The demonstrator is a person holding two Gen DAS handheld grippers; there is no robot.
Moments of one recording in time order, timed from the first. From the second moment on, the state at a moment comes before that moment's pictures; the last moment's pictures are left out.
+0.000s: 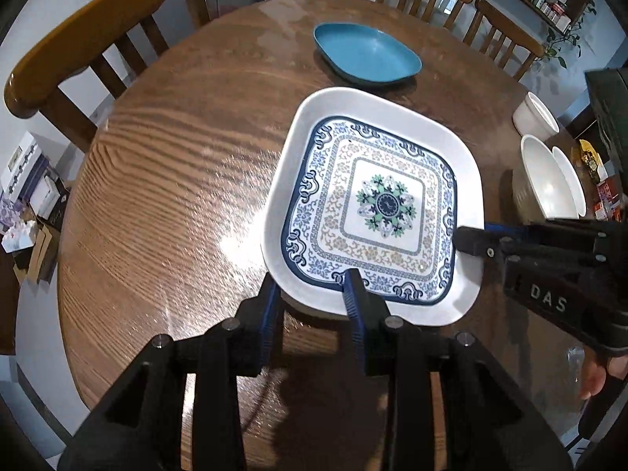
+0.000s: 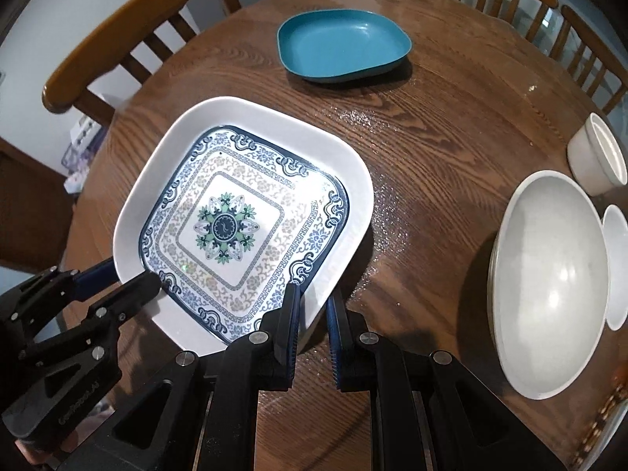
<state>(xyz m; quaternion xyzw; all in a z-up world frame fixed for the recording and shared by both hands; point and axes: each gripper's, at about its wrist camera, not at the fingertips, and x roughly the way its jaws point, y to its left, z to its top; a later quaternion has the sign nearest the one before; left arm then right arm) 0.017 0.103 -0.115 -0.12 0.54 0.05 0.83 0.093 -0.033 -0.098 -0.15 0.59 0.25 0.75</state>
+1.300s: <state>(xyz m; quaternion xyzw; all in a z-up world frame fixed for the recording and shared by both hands) 0.010 0.106 -0.088 -0.08 0.53 0.04 0.85 0.131 -0.015 -0.069 -0.13 0.56 0.22 0.79</state>
